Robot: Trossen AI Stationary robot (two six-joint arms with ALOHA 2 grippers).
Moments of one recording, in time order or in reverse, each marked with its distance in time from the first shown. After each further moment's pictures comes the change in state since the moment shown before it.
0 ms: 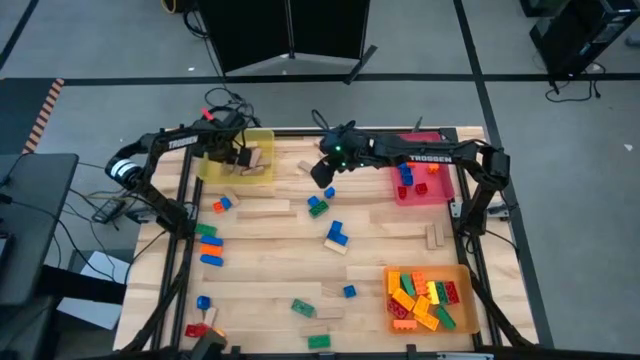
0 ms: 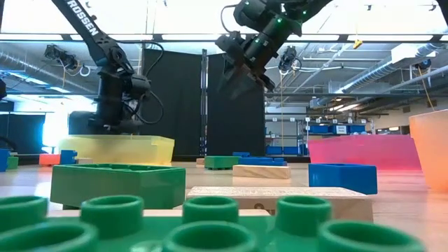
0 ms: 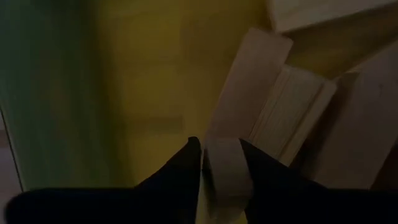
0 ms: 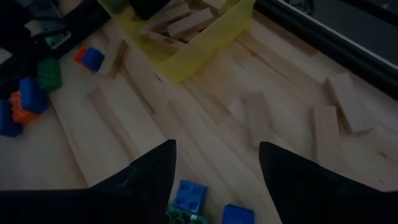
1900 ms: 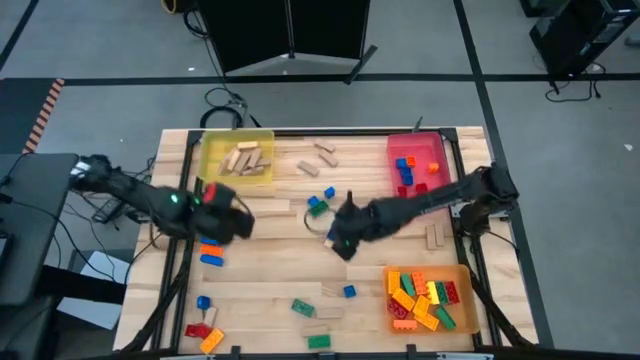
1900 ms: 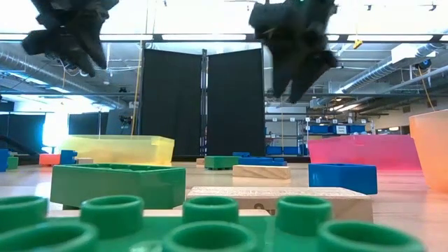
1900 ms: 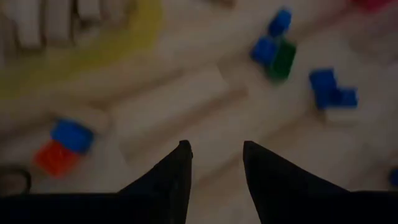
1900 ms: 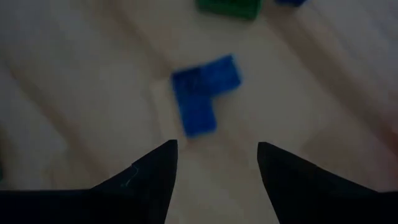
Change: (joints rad) left arm -1.362 -0.519 0.048 -0.371 -0.285 -1.015; right arm 0.508 -0.001 0.001 -0.540 0.184 0.471
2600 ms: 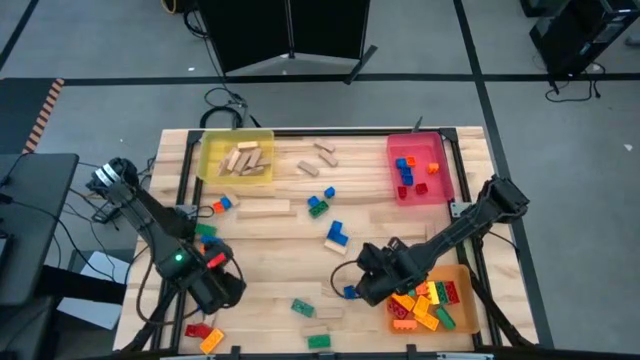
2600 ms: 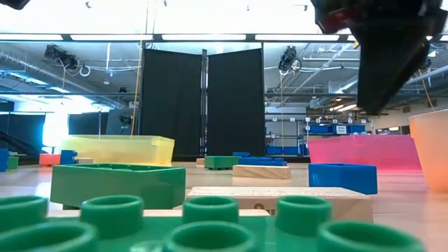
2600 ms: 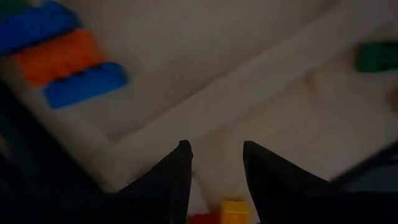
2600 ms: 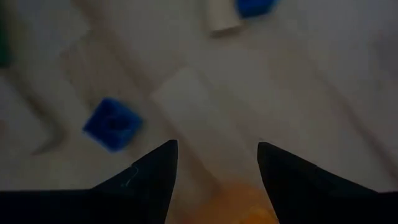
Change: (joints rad) left arm -0.441 0.331 0.169 -0.025 0.433 -0.423; right arm 0.339 -0.001 -0.136 0.030 0.045 0.303
